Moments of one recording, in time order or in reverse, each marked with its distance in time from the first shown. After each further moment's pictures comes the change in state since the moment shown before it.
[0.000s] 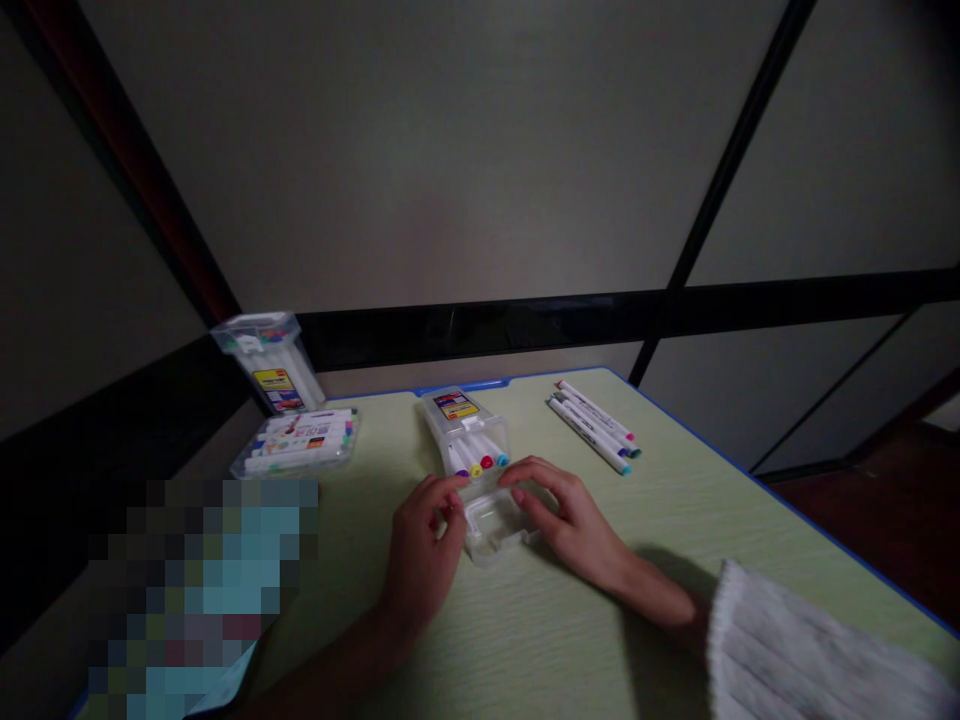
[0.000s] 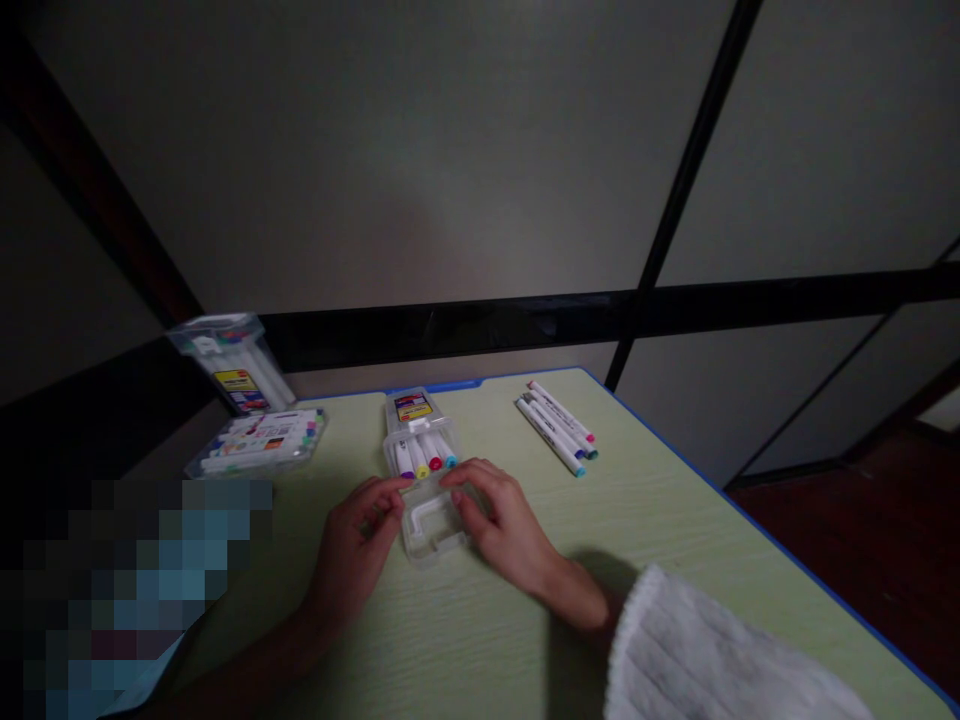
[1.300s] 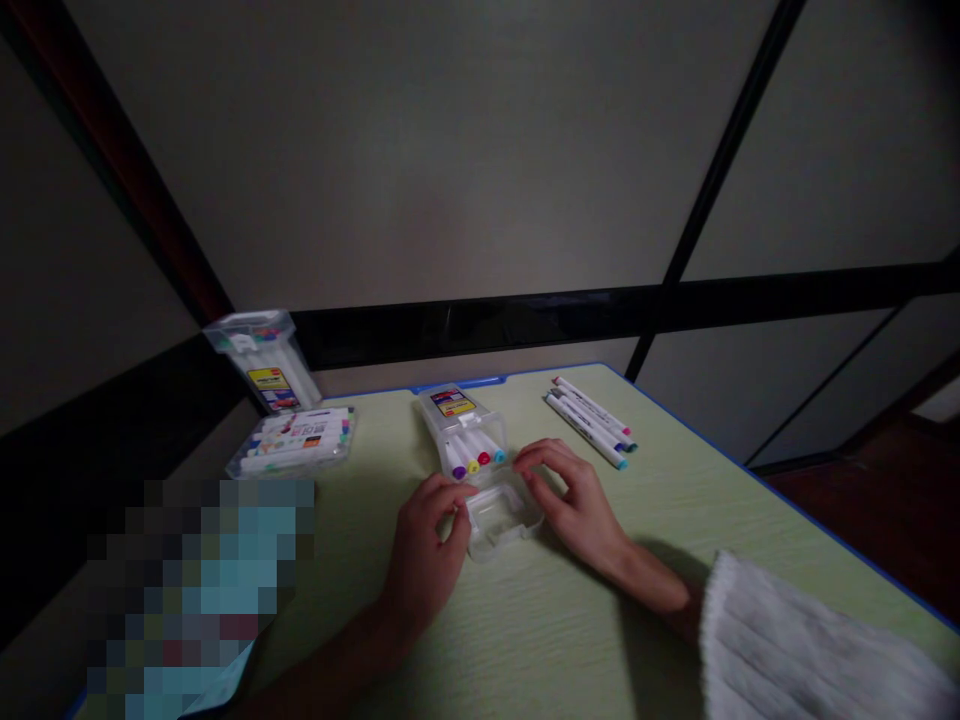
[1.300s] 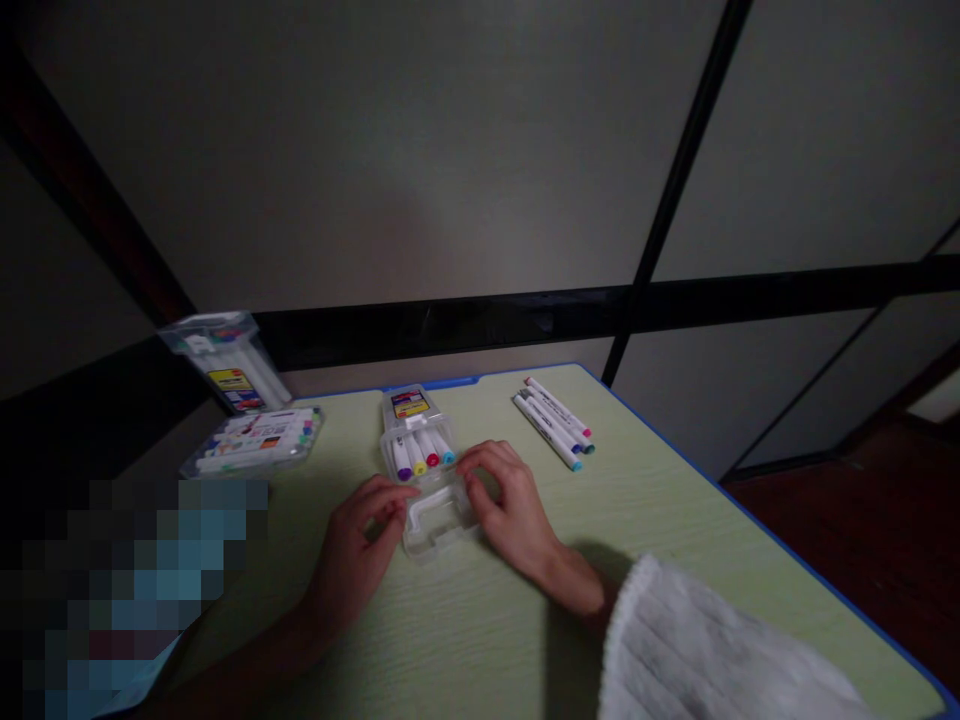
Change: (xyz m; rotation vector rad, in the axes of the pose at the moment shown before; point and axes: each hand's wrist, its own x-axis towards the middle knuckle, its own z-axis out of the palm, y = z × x) left_hand -0.002 -0.006 0.001 0.038 -0.044 0.243; right_hand 0.003 0.008 -0.003 -0.133 0.219 -0.066
